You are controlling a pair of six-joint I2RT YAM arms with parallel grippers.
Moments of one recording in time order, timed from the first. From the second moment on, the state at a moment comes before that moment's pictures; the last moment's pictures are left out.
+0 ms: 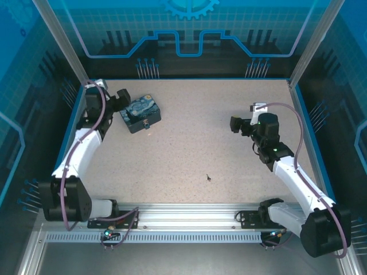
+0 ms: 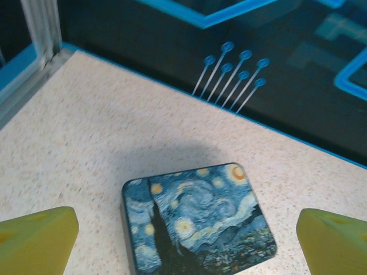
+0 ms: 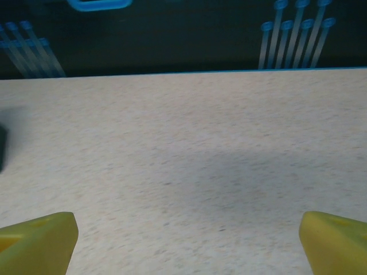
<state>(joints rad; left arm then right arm) 0.08 1.36 1.08 -0.22 -0.04 -0.41 0.24 1.04 0.73 -0.13 0.08 0.17</state>
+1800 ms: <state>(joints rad) -0.01 1.87 1.25 -0.32 0.23 -0.47 0.51 1.20 0.88 -0.41 0.13 0.28</state>
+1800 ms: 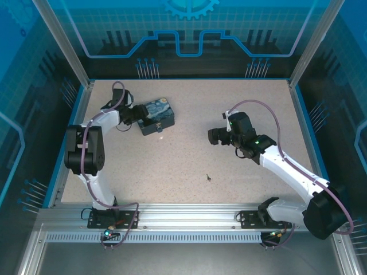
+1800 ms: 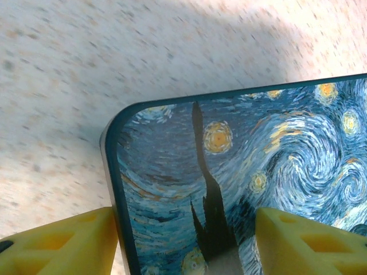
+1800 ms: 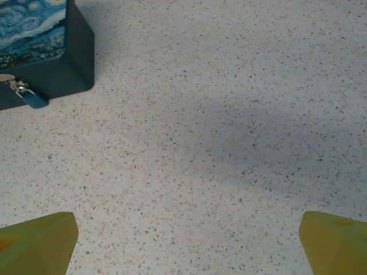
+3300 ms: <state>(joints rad) -0.36 2.01 1.50 -0.64 0.48 0.19 0.53 1.19 0.88 -0.43 0.14 0.29</state>
